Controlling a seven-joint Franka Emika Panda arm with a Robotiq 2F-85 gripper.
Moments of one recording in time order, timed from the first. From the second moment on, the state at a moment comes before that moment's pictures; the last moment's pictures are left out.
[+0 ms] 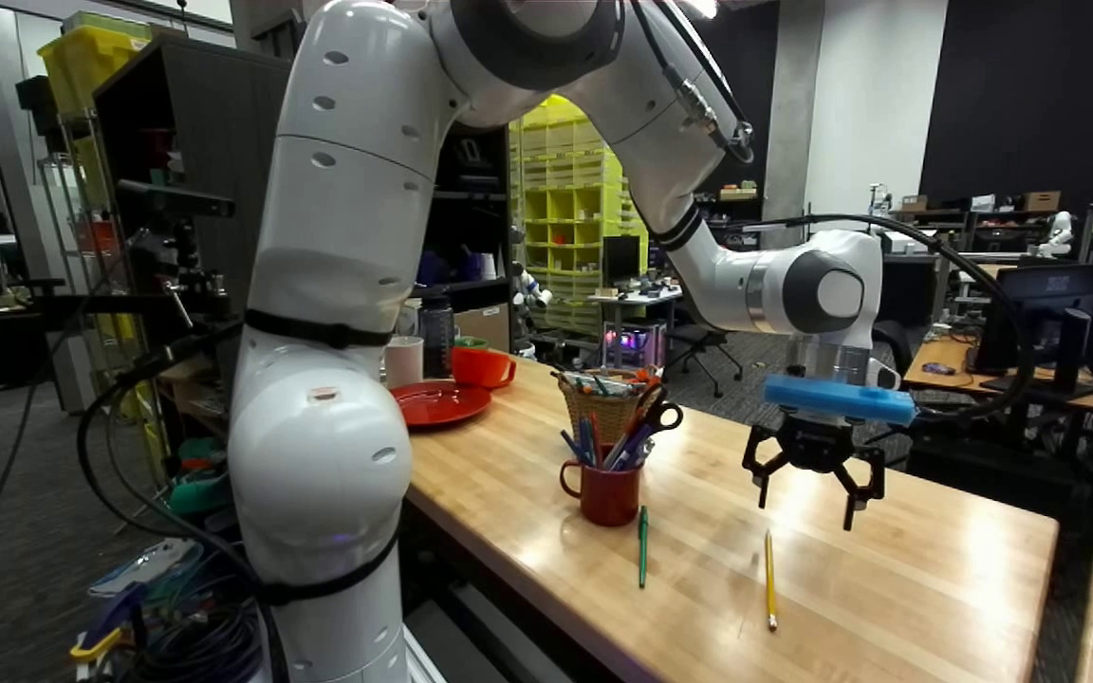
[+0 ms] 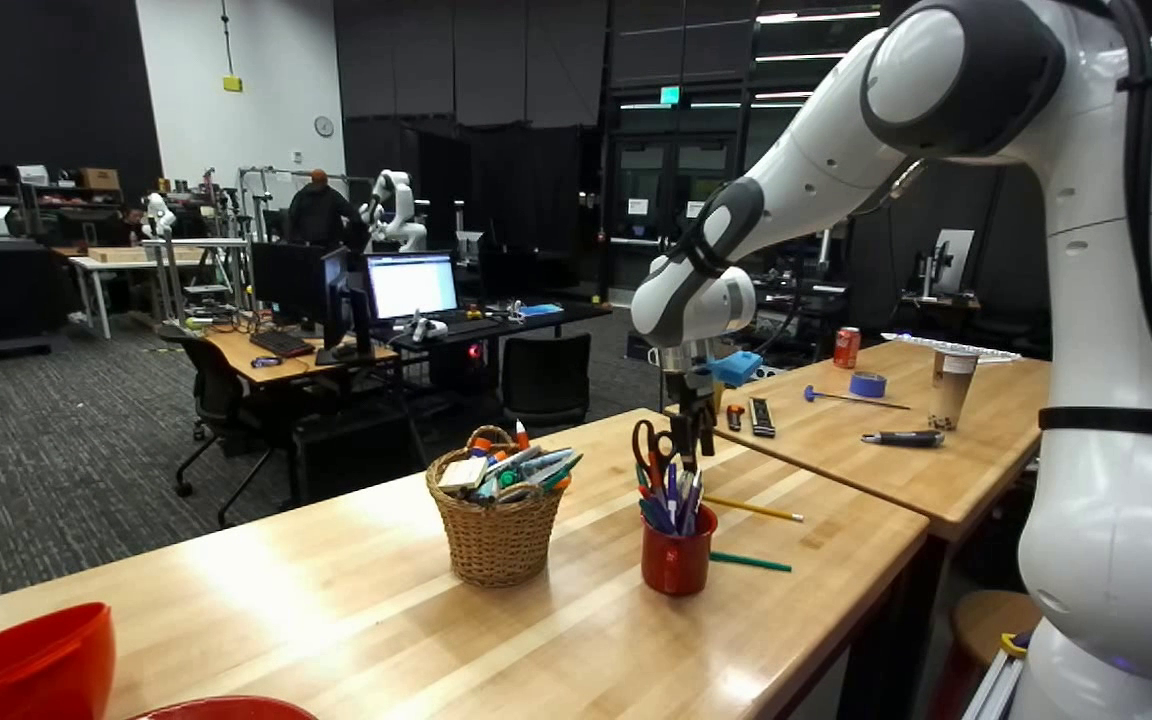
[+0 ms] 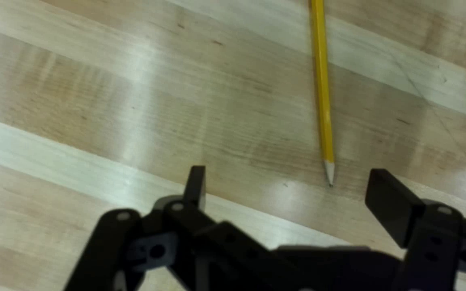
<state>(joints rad) -0.20 0.25 -0.14 -2.09 -0.11 2.16 -0.60</state>
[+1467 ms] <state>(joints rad) -0.24 0.28 -0.14 -2.10 0.02 2.14 -0.72</state>
